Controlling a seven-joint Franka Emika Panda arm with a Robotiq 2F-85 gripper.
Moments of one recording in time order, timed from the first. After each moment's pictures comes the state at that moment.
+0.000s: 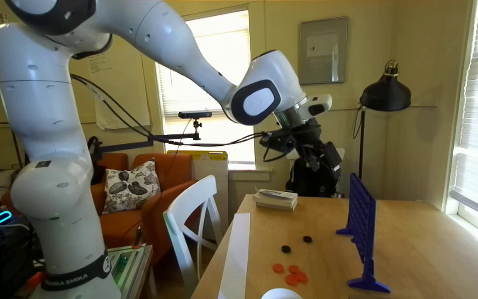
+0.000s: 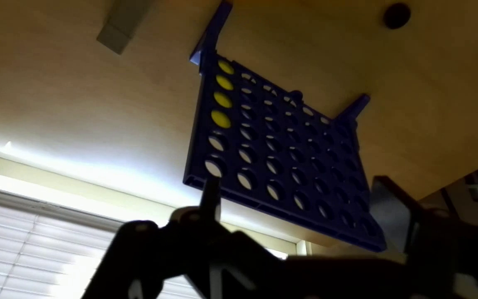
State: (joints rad) arm 0.31 -0.03 -0.32 -2.28 -0.01 2.79 -0.10
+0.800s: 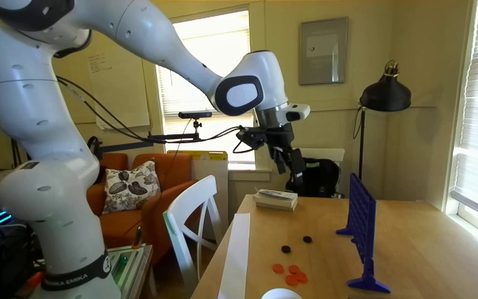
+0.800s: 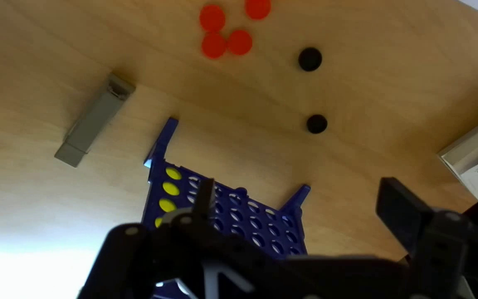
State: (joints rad) arm 0.11 -0.15 -0.06 -2.36 0.07 2.50 -0.07
